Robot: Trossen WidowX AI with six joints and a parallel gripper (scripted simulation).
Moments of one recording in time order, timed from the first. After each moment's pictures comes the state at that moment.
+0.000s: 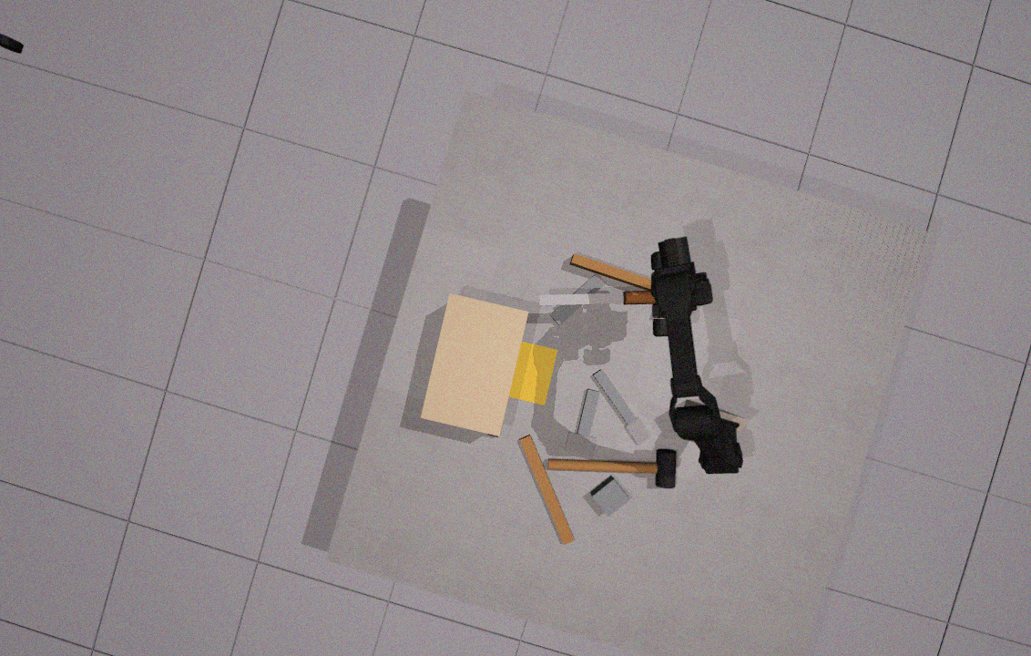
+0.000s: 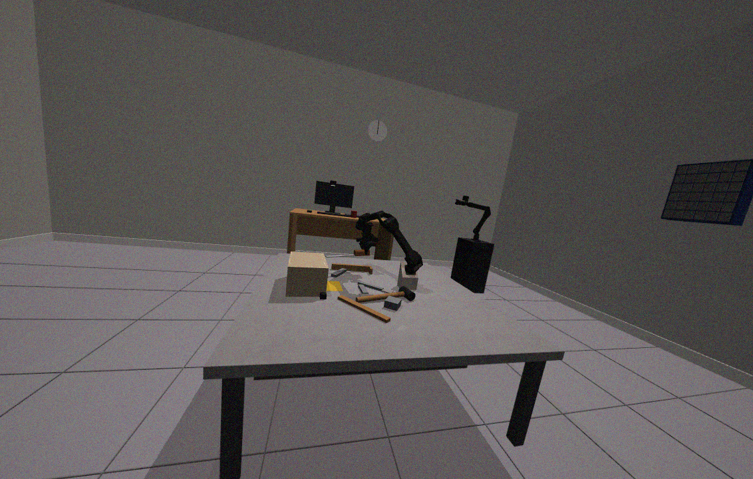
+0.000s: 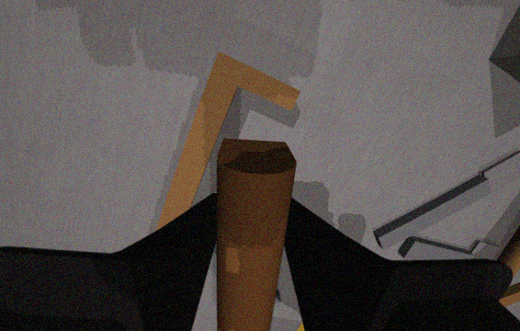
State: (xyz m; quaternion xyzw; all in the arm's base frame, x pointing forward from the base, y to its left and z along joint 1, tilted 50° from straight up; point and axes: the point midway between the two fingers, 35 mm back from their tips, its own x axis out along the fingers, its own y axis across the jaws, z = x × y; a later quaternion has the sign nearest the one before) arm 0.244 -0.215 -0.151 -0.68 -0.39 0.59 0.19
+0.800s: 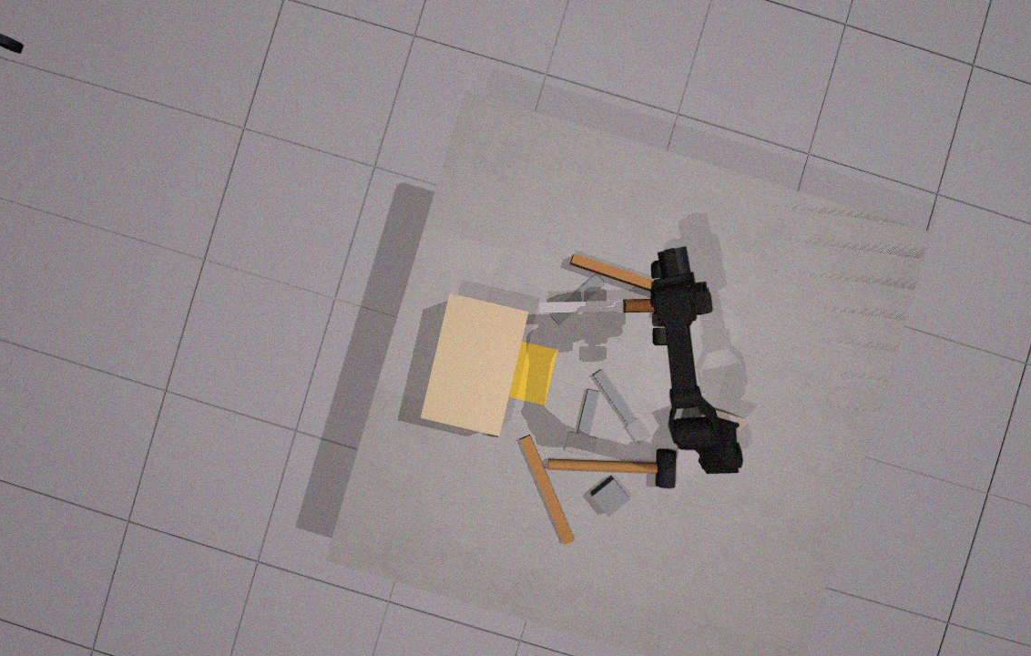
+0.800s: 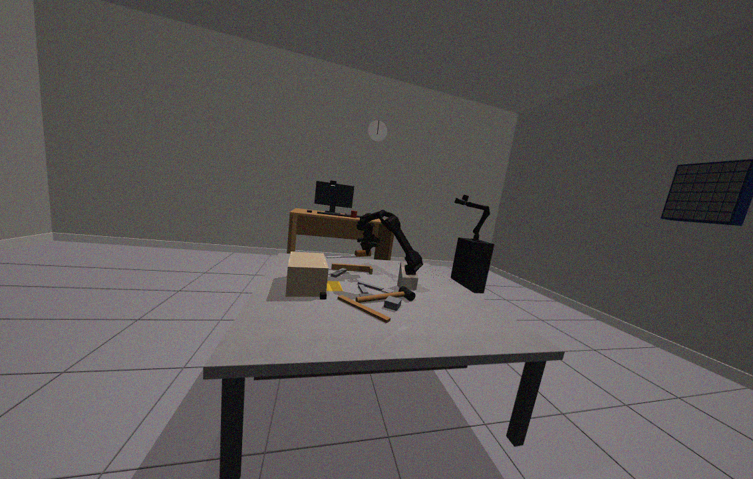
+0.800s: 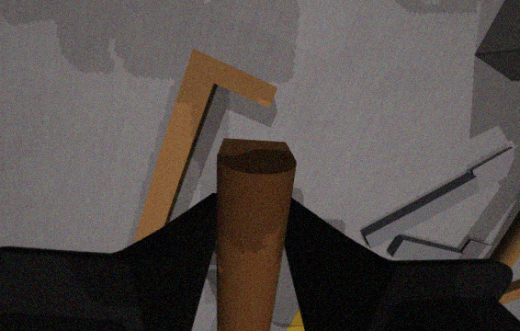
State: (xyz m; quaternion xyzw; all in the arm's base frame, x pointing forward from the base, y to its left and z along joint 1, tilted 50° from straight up) arm 0.239 -0.203 -0.136 -0.68 -0.39 0.59 0.19
